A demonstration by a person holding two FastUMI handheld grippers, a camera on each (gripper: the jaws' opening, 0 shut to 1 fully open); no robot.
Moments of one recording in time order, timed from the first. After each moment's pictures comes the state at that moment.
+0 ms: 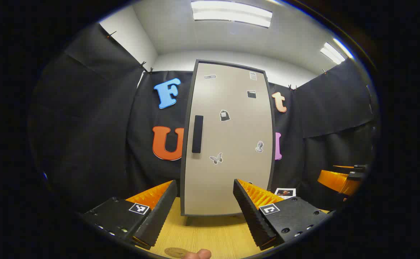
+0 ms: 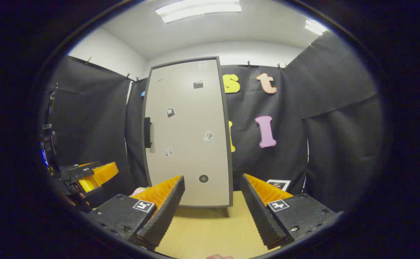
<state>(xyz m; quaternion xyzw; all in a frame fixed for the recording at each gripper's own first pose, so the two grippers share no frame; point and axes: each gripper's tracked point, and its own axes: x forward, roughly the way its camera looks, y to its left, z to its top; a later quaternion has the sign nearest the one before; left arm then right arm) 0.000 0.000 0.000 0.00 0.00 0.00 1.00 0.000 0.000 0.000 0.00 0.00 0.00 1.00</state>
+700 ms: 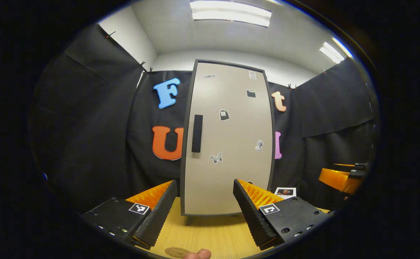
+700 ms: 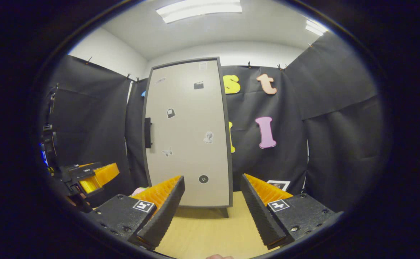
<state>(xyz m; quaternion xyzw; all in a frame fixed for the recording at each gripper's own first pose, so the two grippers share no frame) 0.000 0.000 -0.002 0.00 0.00 0.00 1.00 -0.001 0.000 -0.002 0.00 0.00 0.00 1.00</state>
